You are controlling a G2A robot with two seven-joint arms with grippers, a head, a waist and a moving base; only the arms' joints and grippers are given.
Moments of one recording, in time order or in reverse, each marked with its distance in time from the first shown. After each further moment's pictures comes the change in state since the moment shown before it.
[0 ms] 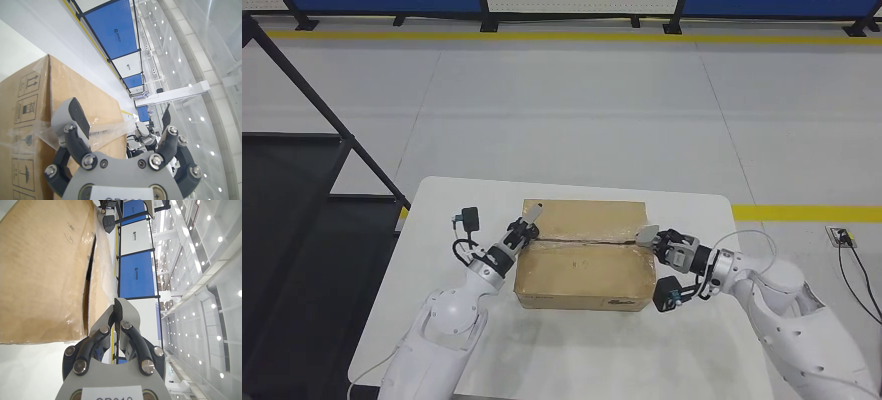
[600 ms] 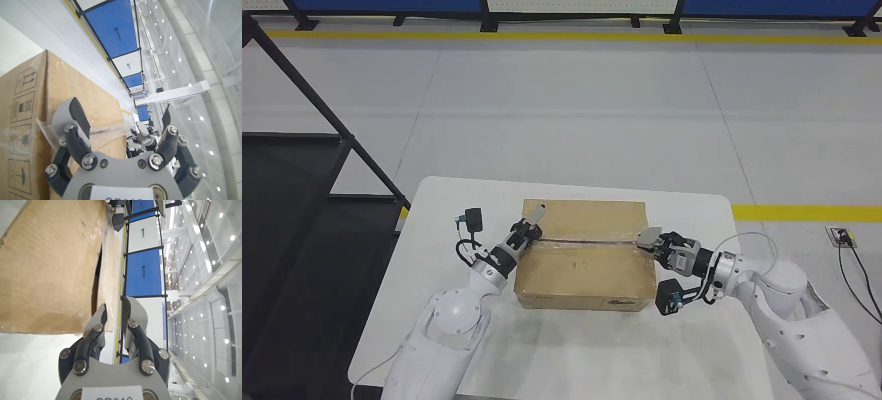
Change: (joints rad) left arm -0.002 -0.010 0.006 0.009 0.002 -0.002 -0.005; right arm -0.018 0.015 0.013 -0.026 -0.020 -0.050 0.013
